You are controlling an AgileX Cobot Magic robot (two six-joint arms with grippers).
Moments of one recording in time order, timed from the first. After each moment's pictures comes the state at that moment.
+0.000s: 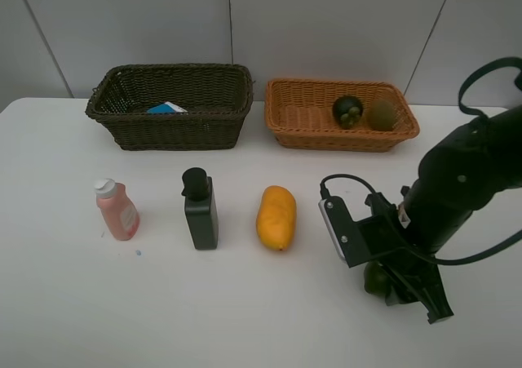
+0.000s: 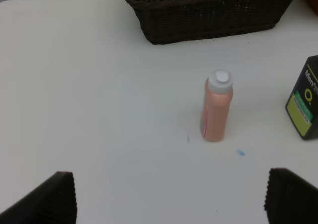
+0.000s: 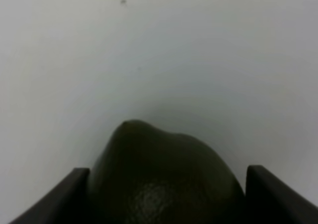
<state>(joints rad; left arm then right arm) -0.01 -0.01 -0.50 -0.06 1.06 0.12 0.57 1.68 -0.62 -0.15 0.56 -1.07</state>
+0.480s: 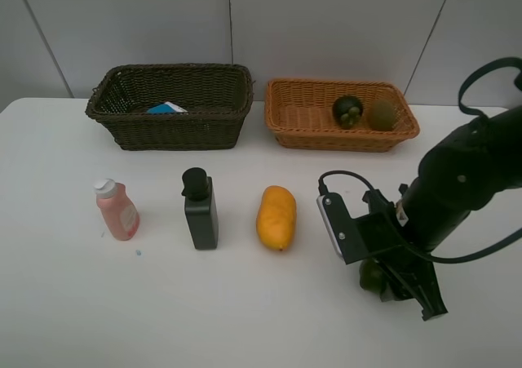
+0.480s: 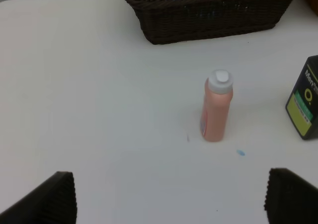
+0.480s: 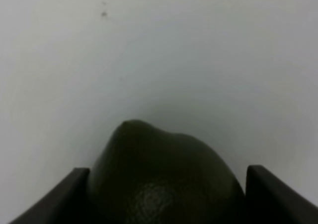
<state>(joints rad) -0.01 -0.01 -0.50 -0.06 1.06 0.12 0.57 1.68 -0.62 -0.15 0.53 -1.07</state>
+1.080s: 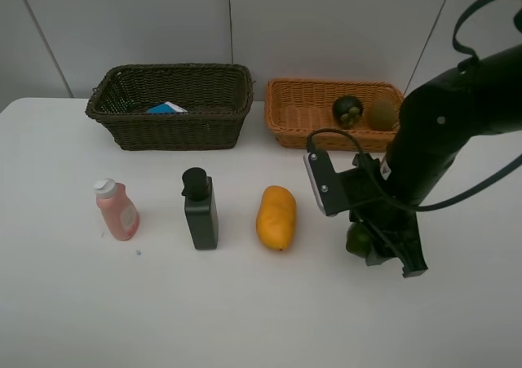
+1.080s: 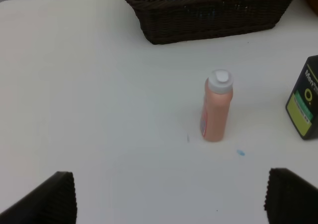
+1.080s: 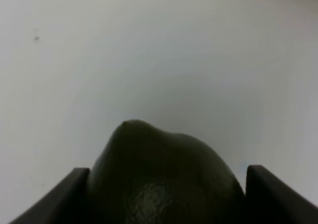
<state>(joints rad) -0.01 -0.01 -0.50 -0.06 1.06 0.12 0.57 1.68 -0.85 -0.13 0.72 -1.03</state>
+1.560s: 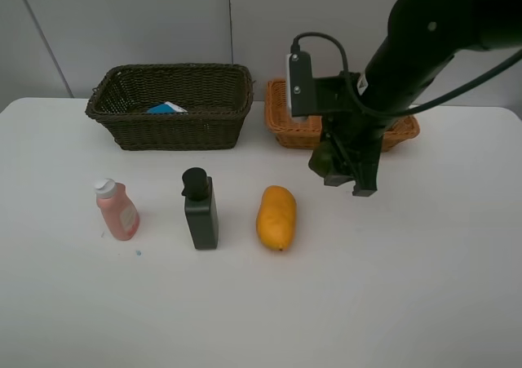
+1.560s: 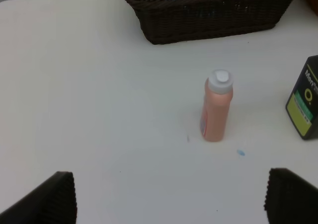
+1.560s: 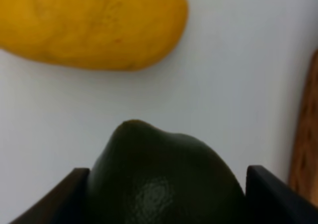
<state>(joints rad) -0.01 -0.01 -0.50 -0.06 1.06 0.12 0.55 1.68 -1.12 -0.11 0.71 -0.94</state>
